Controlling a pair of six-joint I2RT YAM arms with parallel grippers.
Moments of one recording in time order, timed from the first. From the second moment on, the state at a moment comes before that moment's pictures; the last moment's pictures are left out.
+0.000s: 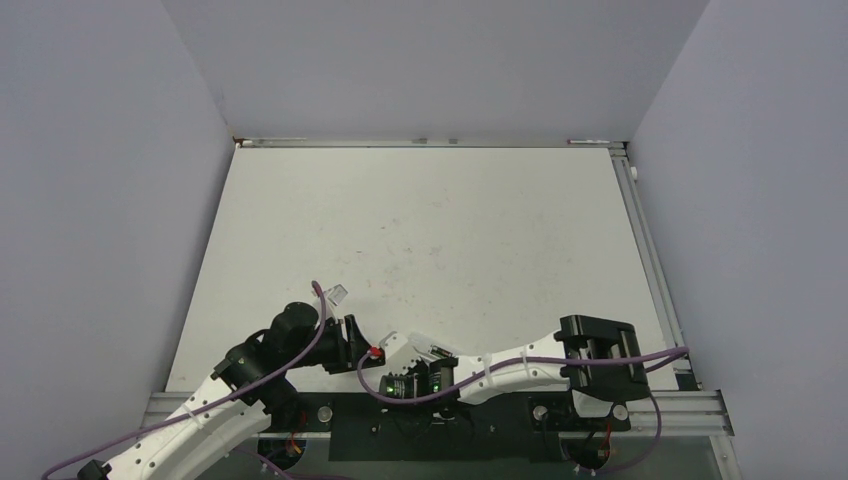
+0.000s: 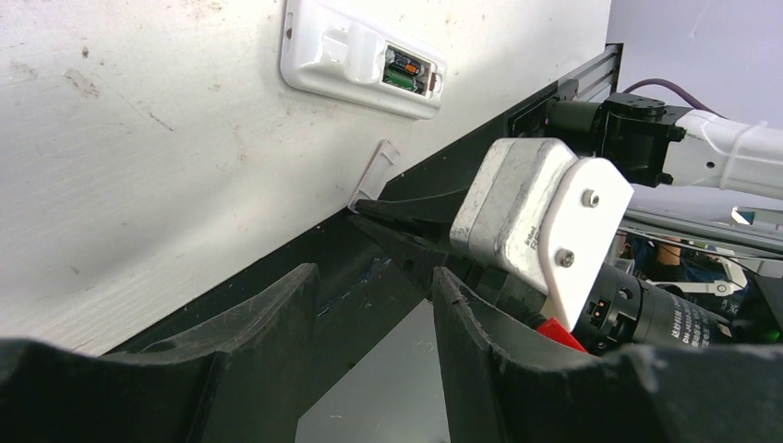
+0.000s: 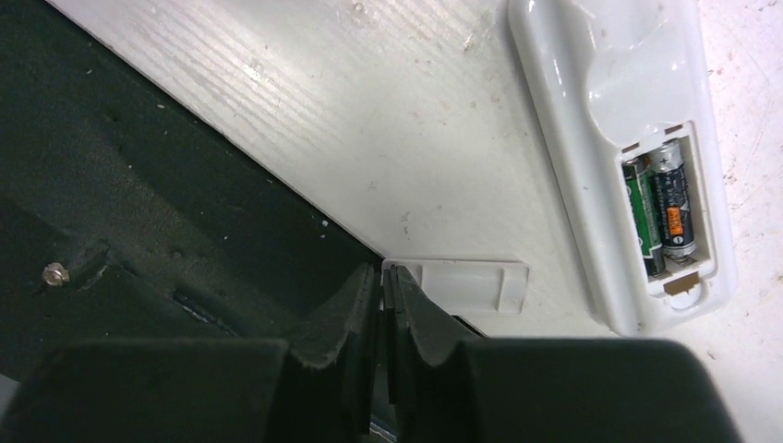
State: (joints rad) left arm -0.74 0.41 0.36 -0.60 0.34 -0.97; right arm 1.58 1.70 0.99 -0.54 0.39 0.77
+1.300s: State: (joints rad) left arm -0.74 0.60 0.21 0.04 0.72 -1.22; right arm 1.61 1.18 0.86 -0.33 0.27 0.47
